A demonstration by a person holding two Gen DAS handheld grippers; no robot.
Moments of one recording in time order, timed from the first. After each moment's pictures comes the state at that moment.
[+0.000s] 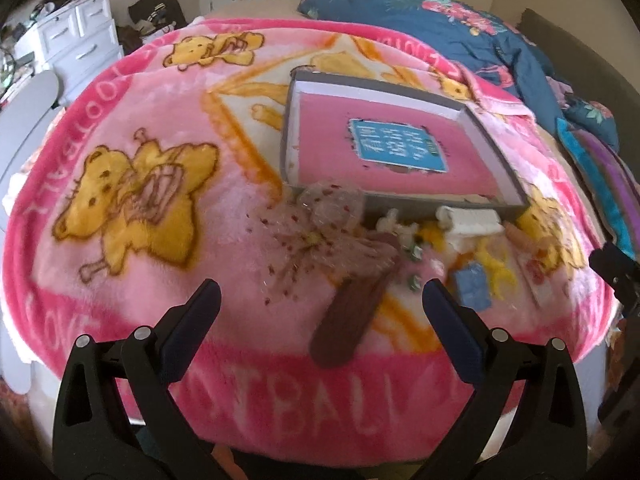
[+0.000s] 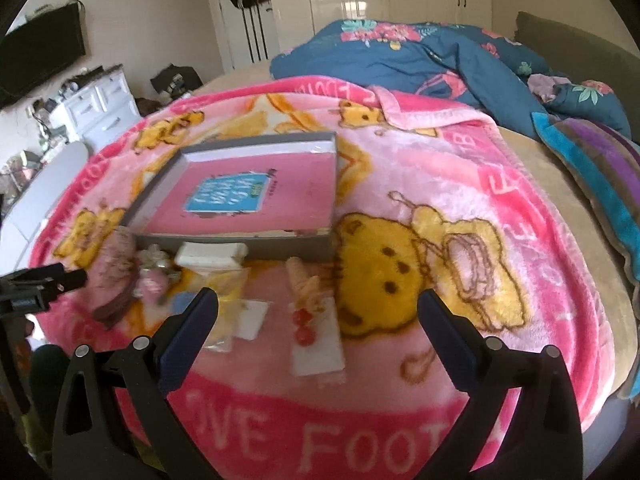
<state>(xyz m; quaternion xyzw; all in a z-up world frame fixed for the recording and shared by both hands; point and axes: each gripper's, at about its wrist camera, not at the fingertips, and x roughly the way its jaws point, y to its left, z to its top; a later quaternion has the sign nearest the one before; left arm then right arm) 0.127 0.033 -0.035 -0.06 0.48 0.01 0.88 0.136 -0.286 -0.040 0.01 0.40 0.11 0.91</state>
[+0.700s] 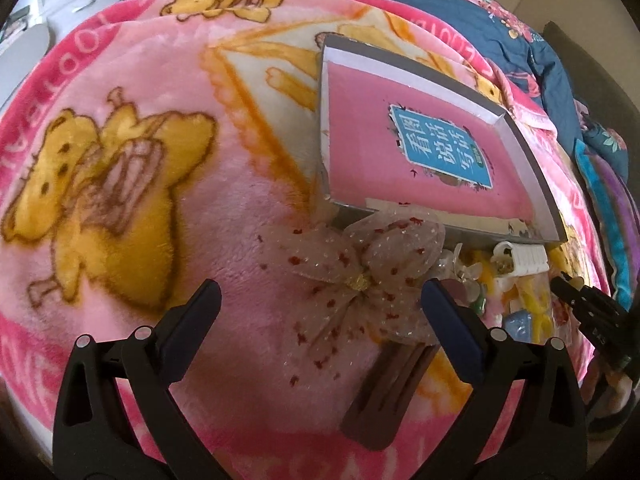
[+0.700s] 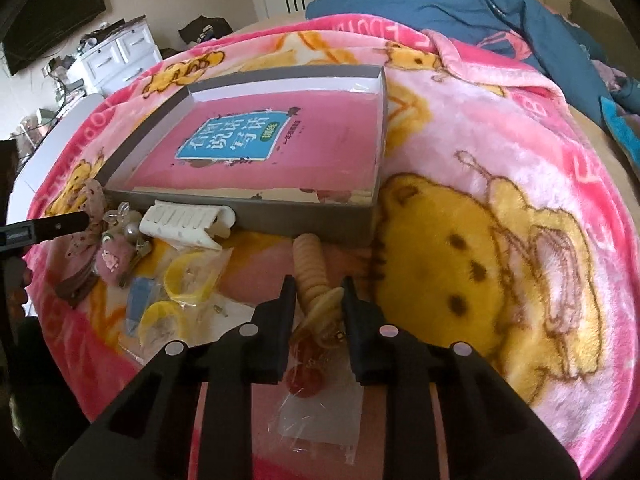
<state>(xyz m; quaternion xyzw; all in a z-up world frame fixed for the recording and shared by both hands) 0.183 0.067 -0.081 -0.12 0.51 -0.01 0.85 0.194 -0.262 -0.106 -0.01 0.46 0.19 0.87</state>
